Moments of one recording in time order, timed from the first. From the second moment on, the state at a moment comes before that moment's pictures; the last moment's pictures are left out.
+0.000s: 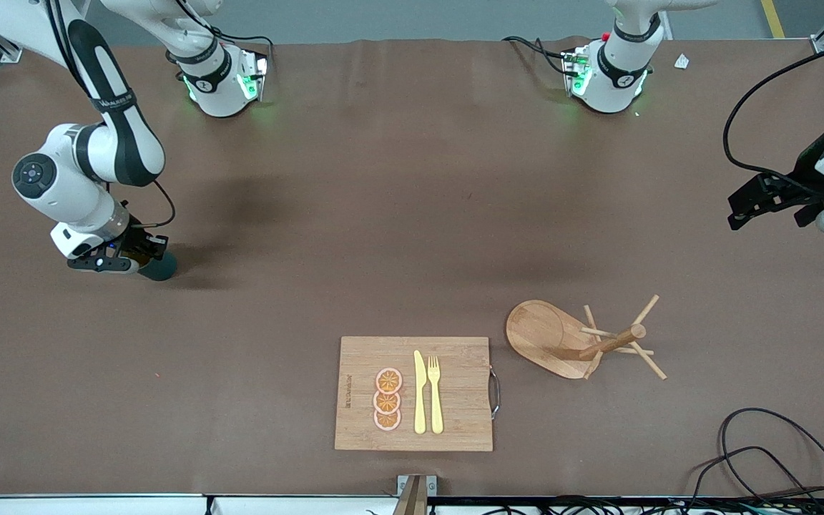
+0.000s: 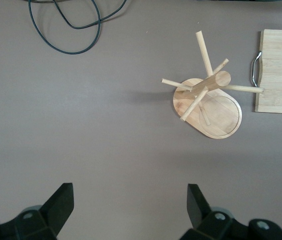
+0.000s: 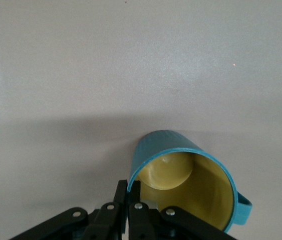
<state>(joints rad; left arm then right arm) 0.01 0.03 -0.09 -1.59 0.03 1.73 -0.10 -0.04 0.16 -0.07 -2.39 -0.01 2.57 -0.05</state>
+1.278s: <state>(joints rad) 0.01 0.03 -0.09 -1.59 0.03 1.73 -0.10 0.08 0.03 -0.06 -2.21 0.00 2.18 -0.01</state>
